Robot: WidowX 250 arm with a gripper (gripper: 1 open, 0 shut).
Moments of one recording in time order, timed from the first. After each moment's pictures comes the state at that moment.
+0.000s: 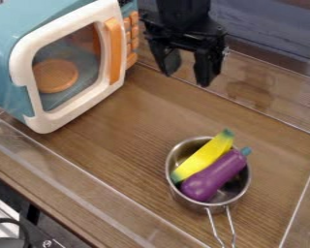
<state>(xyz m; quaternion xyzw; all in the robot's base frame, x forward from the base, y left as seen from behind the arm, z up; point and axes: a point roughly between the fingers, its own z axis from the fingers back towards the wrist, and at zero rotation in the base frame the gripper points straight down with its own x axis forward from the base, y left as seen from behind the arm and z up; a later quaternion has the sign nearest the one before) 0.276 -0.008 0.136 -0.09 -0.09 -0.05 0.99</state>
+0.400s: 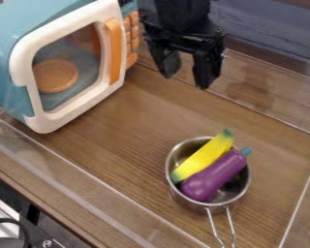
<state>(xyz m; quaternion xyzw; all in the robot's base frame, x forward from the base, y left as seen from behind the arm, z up) 0.271 -0.010 0.138 -0.09 -0.09 -0.05 0.99</state>
